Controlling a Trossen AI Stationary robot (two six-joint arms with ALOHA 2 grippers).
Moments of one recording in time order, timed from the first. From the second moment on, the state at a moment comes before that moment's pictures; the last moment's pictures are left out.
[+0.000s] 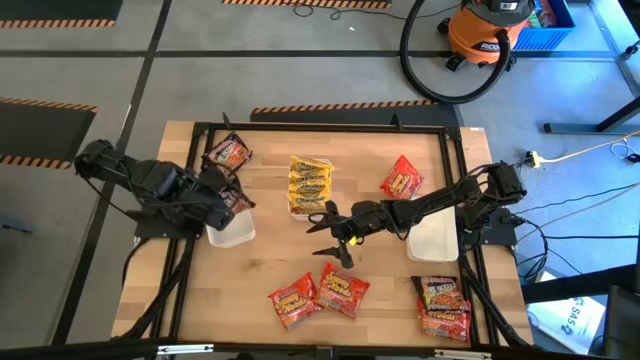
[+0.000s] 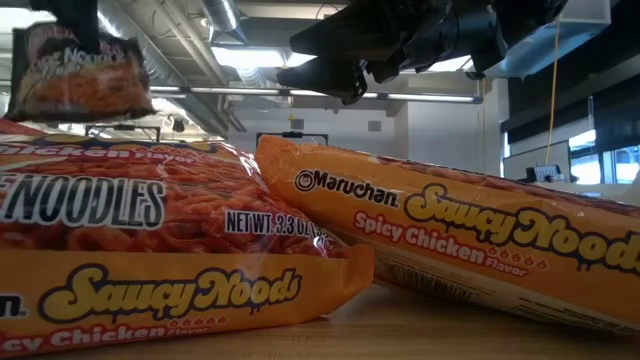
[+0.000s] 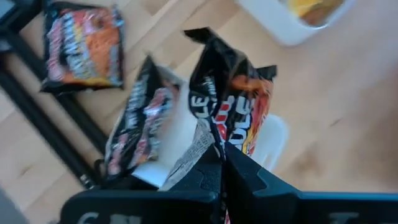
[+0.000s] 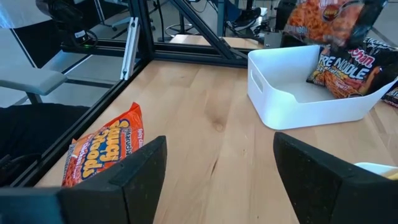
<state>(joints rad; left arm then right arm) -0.37 1.07 1.22 -1.57 -0.39 -1.19 0.16 1.73 0.92 0.53 -0.14 0.00</state>
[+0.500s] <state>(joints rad) -0.20 1.02 1.06 -1.55 -0.38 -1.04 0.16 1.73 0.92 0.52 -0.14 0.00</state>
